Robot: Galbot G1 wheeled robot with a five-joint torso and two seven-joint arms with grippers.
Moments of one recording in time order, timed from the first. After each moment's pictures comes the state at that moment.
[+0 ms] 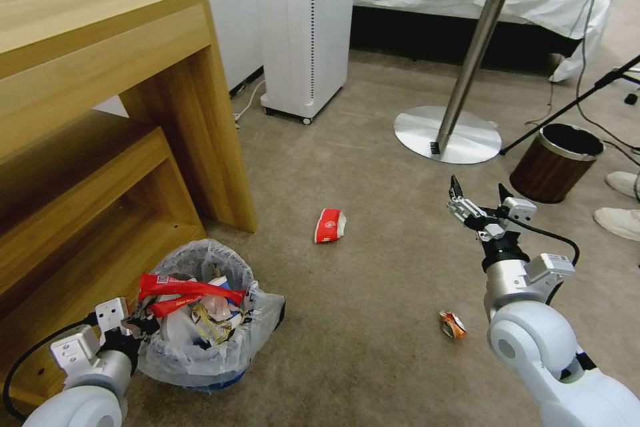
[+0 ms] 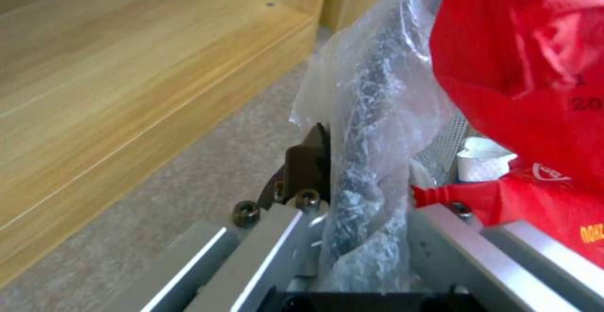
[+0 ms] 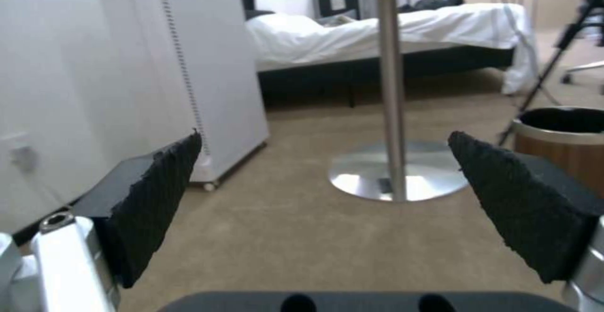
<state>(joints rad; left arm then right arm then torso) 1.68 -1.32 -0.82 -2.26 -0.68 0.58 -0.33 -1.31 0.96 0.42 2.12 0.64 0.04 0.46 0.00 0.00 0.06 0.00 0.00</state>
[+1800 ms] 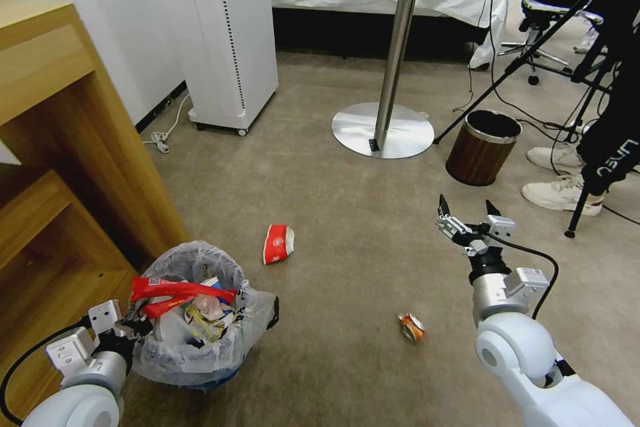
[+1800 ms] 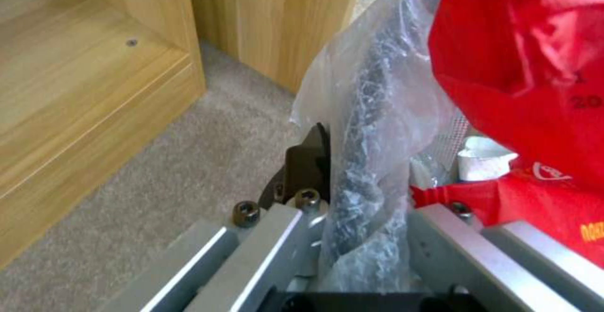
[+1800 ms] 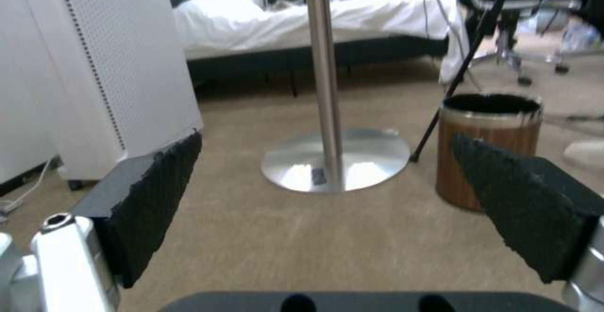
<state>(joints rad) 1.66 -1.32 -0.84 -2.19 -0.69 0.55 -0.33 -1.29 0.97 0.33 2.03 0.60 0.08 0.44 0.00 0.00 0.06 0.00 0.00</state>
